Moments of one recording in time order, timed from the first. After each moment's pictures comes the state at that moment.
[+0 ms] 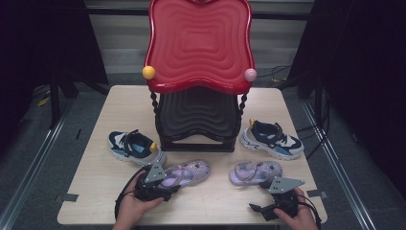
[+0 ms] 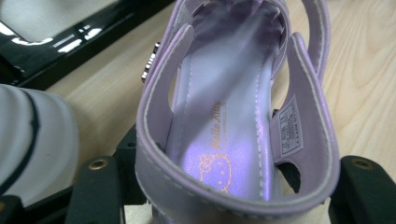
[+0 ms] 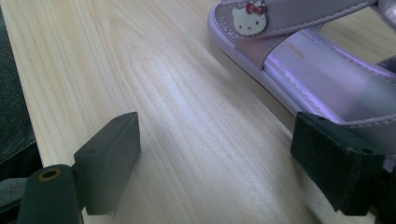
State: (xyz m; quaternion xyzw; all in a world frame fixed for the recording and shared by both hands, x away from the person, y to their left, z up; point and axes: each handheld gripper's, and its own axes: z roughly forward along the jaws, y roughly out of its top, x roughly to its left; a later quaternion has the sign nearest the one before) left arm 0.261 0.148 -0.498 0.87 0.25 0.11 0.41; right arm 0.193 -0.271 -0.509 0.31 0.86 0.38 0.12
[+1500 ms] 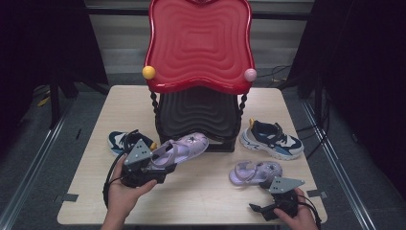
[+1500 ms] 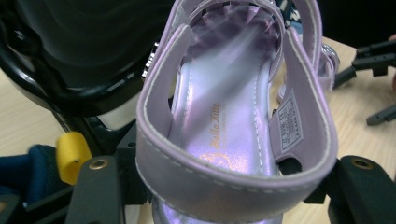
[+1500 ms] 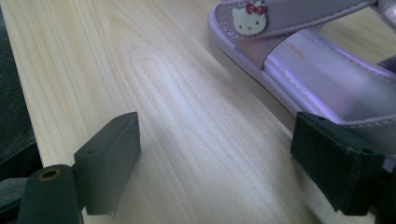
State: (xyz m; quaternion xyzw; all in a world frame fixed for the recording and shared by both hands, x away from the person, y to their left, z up) left arm 0.263 0.159 -0.405 0.81 0.30 0.14 0.48; right arm 0.193 -0.271 -0.509 0.31 0.86 0.38 0.12
